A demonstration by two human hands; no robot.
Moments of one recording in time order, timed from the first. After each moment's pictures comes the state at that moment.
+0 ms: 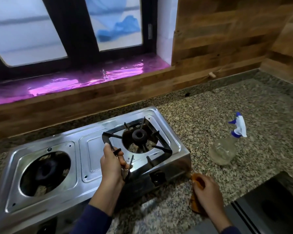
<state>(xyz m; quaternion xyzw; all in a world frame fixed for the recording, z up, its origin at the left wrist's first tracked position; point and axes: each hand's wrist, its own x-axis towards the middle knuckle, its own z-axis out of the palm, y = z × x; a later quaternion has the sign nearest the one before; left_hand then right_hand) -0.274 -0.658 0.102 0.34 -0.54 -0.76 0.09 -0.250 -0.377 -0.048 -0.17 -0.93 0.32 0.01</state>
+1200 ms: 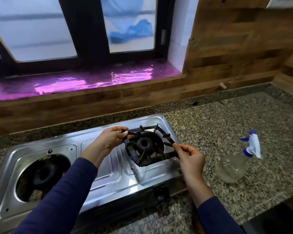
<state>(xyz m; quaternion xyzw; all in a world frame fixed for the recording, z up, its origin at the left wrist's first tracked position) -0.394 -0.741 0.091 0.21 -0.61 -0.76 -0.09 -0.356 -0.475 0.050 -0.17 -0.73 0.66 0.11</state>
